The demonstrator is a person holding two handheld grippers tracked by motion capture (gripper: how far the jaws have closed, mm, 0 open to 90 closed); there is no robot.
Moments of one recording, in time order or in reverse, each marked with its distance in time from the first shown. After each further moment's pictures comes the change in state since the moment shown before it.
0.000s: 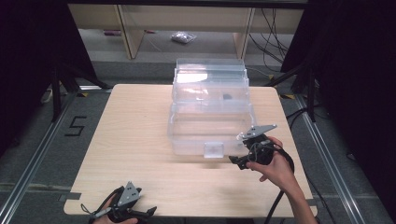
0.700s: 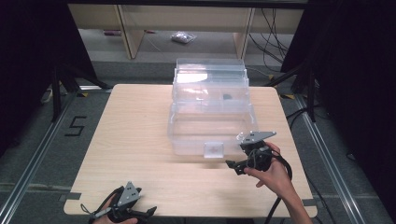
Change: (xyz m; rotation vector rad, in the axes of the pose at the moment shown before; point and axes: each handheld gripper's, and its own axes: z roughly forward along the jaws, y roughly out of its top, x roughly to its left) left arm 0.000 0.000 -0.001 -0.002 0.000 0.002; right arm 0.013 -0.012 0.008 -0.062 0.025 0.016
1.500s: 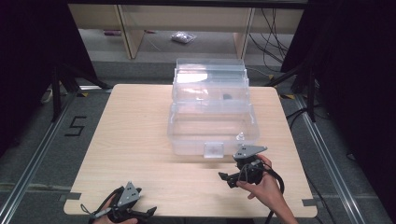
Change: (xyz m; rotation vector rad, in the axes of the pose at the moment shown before) left arm 0.000 0.000 0.000 -0.001 0.008 0.007; right arm 0.027 -0.025 0.023 0.006 0.020 -0.007
